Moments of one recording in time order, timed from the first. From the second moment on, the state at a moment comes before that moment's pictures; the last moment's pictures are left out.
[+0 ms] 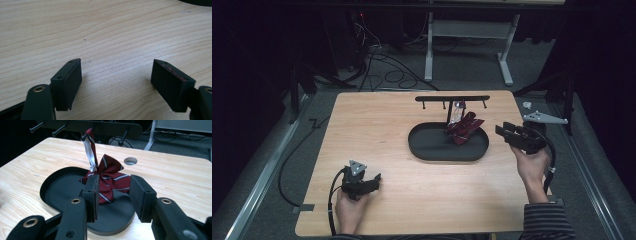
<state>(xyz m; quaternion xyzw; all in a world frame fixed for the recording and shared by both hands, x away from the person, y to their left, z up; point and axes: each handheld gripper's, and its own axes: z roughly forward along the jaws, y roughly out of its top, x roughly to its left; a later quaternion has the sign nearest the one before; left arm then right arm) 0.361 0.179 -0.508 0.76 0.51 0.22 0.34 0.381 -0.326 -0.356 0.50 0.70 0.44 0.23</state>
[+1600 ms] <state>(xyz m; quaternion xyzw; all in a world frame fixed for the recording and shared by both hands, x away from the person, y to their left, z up) 0.361 0.179 -0.508 0.76 0.51 0.22 0.34 0.330 -0.335 -0.405 0.52 0.69 0.46 0.21</state>
